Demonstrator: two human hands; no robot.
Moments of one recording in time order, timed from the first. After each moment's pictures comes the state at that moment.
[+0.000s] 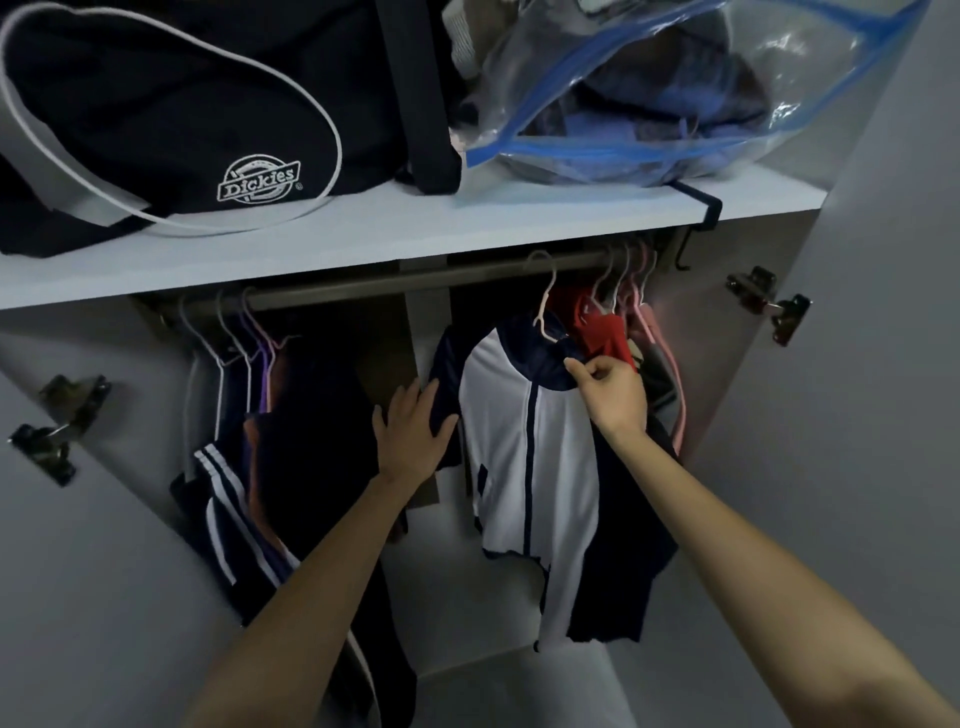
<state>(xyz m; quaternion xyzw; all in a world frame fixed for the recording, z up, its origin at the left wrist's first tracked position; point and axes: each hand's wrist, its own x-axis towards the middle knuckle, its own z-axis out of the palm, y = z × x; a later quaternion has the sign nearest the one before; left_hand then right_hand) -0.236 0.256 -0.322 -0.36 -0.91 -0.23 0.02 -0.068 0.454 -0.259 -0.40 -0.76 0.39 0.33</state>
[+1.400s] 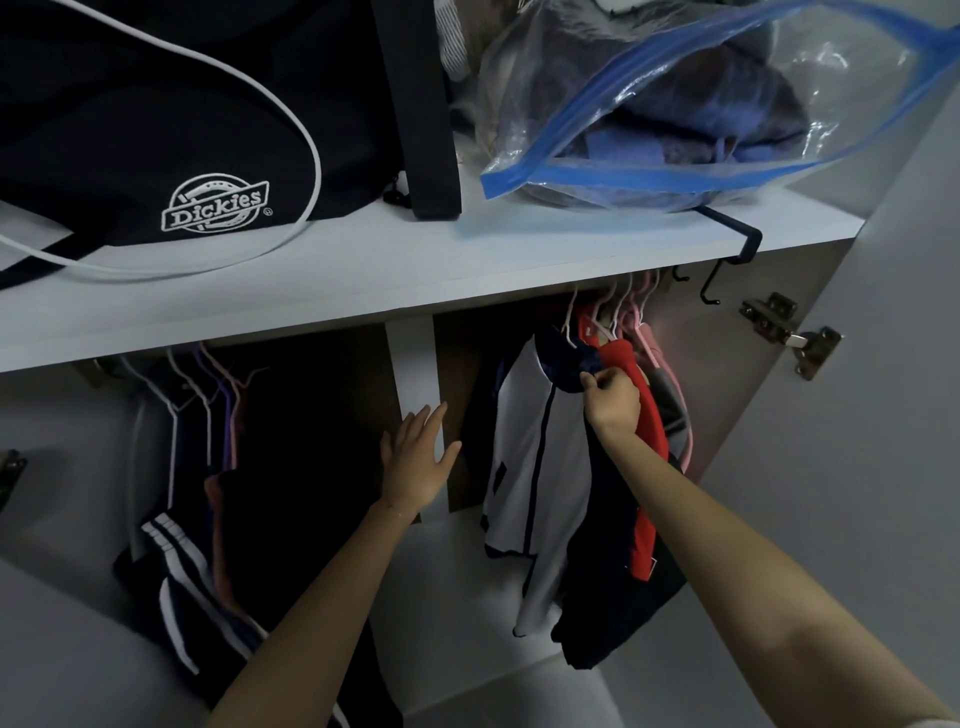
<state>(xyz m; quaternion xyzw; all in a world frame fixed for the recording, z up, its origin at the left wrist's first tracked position) -0.280 0.296 -0.347 -0.40 -0.87 -0.27 -0.06 -0.127 0.514 -0.287 -0.52 -0.70 0.38 0.32</state>
